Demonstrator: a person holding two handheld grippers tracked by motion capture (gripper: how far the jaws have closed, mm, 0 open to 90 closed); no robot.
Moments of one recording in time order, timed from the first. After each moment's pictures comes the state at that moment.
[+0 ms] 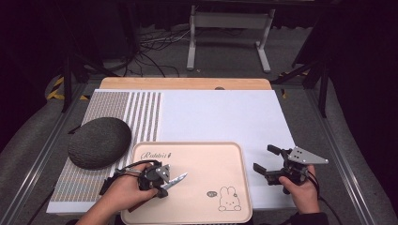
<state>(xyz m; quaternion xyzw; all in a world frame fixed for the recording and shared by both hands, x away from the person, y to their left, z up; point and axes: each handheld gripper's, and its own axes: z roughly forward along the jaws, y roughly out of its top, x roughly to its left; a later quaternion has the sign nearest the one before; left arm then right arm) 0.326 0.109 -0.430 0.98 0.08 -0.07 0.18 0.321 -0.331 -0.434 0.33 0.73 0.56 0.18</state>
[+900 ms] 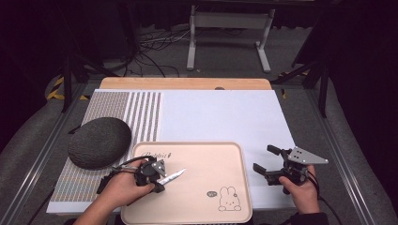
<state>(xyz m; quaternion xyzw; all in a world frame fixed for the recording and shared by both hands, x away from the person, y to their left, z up) 0.338 0.120 -0.433 0.97 0.12 -0.06 0.19 0.321 -0.330 -0.434 0.33 0.74 0.56 0.18</state>
